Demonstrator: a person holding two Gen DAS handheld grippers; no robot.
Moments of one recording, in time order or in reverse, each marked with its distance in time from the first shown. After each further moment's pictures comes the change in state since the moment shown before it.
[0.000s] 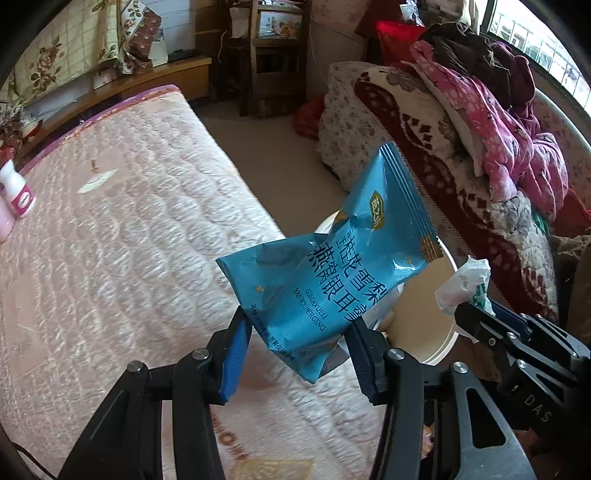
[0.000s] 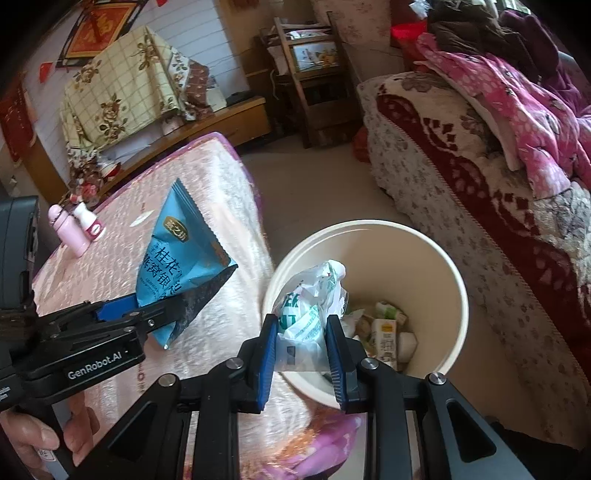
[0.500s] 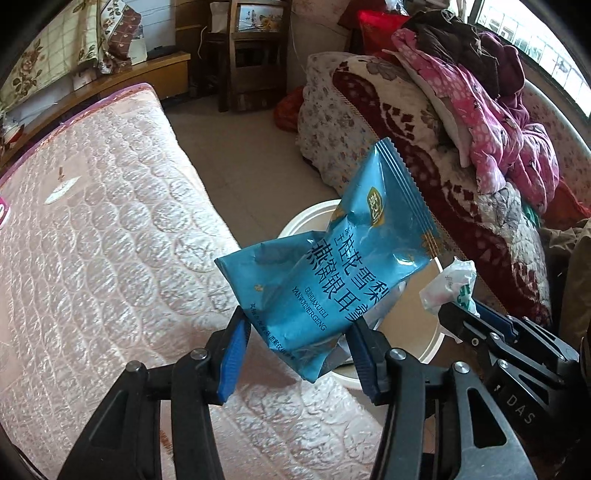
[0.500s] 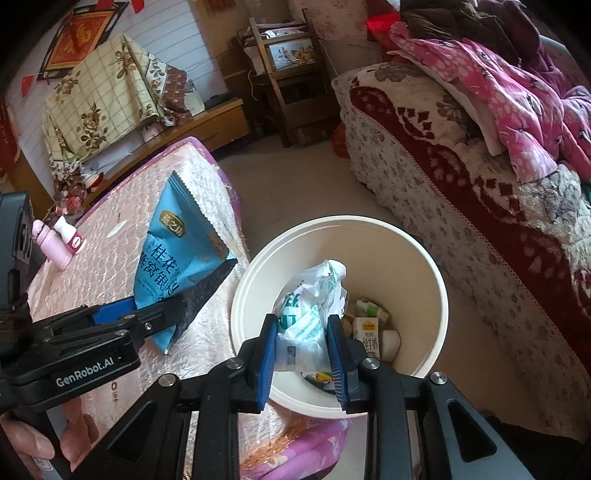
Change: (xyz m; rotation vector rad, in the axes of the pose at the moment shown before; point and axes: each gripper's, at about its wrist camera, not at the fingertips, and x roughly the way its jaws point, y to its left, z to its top) left arm 0.023 -0.030 0.011 0.029 0.025 -0.049; right arm 0.010 -0.029 0.000 0.059 0.003 -0.037
